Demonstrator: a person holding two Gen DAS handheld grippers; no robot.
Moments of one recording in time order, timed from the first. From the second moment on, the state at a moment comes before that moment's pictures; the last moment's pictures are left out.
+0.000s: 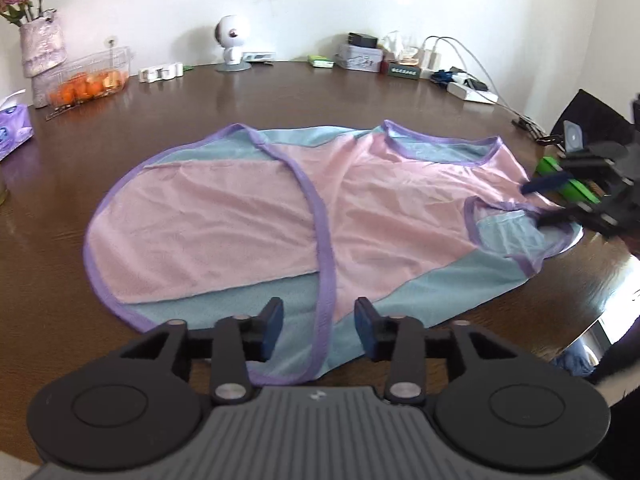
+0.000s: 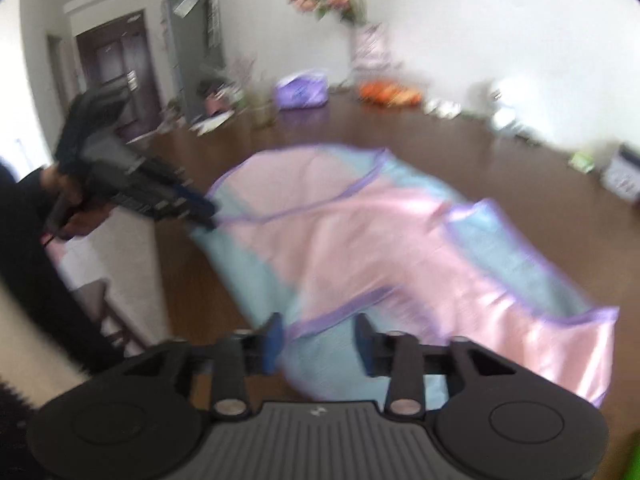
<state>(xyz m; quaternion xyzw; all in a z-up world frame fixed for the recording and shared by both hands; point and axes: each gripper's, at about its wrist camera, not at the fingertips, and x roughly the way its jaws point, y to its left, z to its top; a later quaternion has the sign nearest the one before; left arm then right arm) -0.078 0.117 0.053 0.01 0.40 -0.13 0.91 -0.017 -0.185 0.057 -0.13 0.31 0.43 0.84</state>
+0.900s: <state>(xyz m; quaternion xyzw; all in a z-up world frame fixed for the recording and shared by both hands) 0.082 0.080 0.054 0.06 0.37 -0.14 0.92 0.122 -0.125 0.018 -0.10 0.36 0.34 0.87</state>
